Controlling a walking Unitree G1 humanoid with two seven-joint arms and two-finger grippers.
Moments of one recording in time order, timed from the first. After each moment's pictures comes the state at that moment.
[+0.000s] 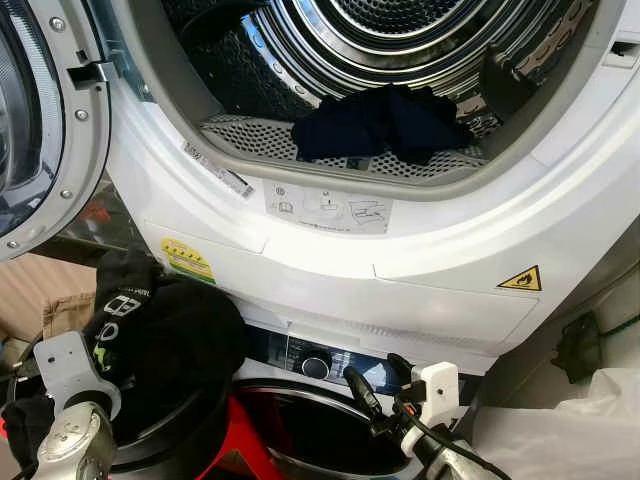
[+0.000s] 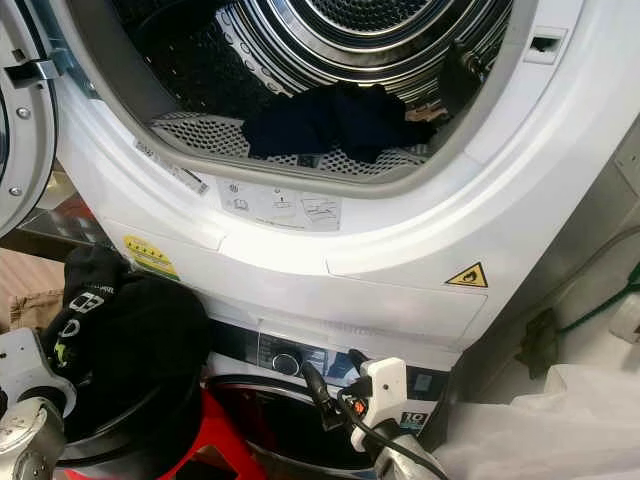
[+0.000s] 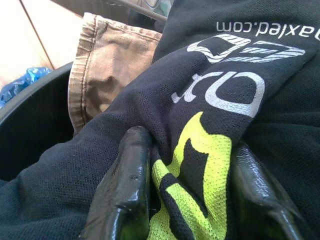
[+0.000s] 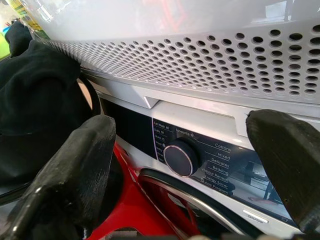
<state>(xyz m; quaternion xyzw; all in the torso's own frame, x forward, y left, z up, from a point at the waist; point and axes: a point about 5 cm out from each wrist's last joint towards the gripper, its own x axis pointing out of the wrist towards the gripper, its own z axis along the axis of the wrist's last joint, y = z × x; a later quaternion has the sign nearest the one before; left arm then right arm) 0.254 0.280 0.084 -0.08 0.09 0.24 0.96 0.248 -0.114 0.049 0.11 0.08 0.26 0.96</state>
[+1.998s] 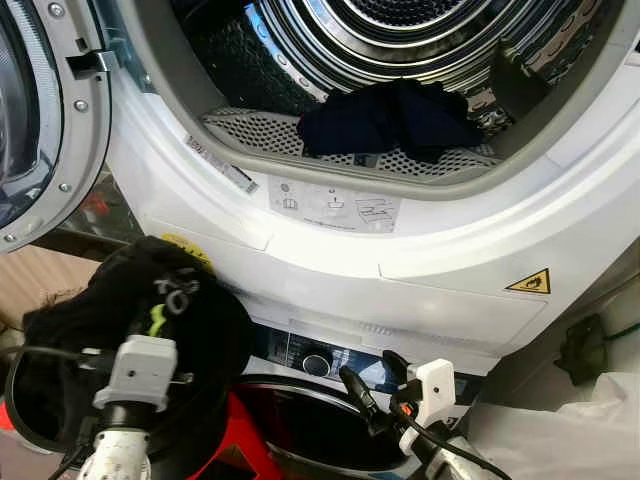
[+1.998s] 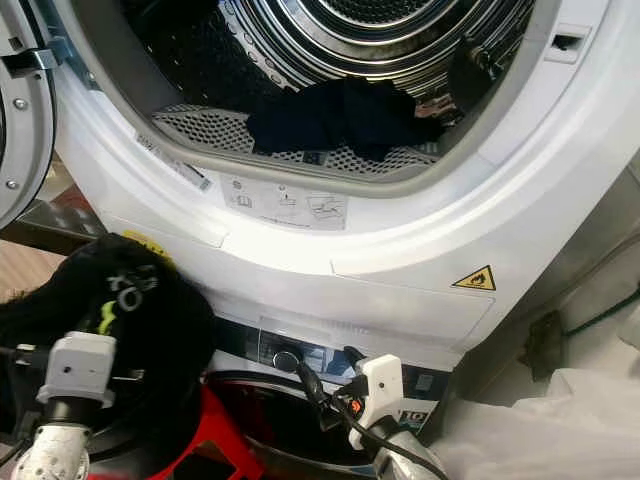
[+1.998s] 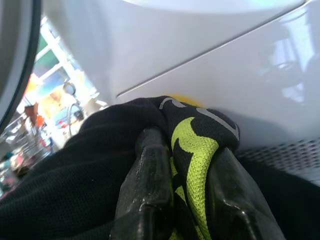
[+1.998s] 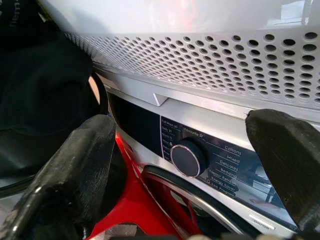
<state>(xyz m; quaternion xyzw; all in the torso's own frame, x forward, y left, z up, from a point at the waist) 0.223 0.196 0.135 0.23 -0.18 0.05 0.96 0.249 -0.112 0.053 0.10 0.08 0.28 0.95</state>
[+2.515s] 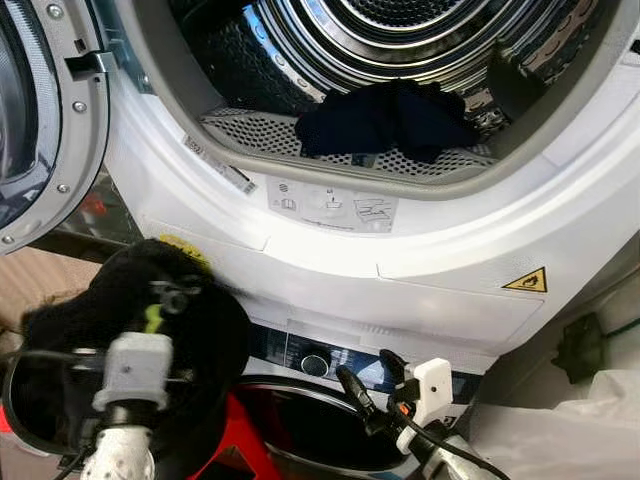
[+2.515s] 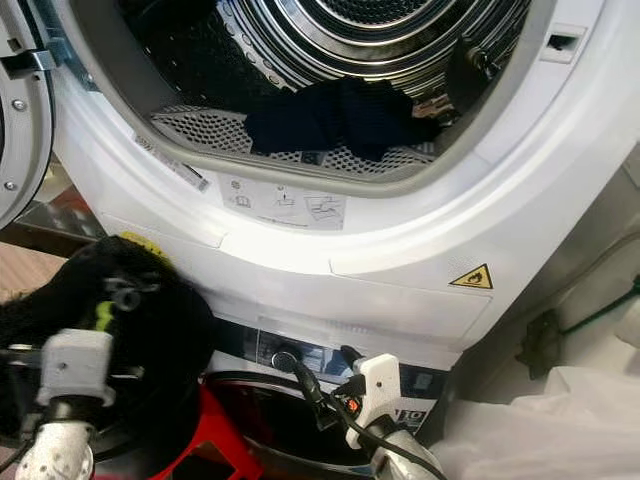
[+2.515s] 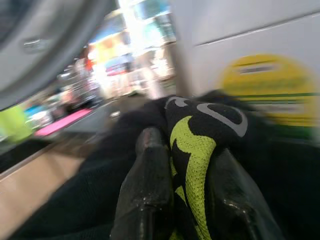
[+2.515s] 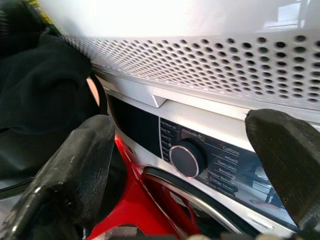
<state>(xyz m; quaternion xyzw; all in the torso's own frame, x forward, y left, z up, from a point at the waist) 0.225 0.231 0.133 0.14 -0.14 0.21 0.96 0.249 -0.110 0.054 0.10 0.08 0.28 0.95</state>
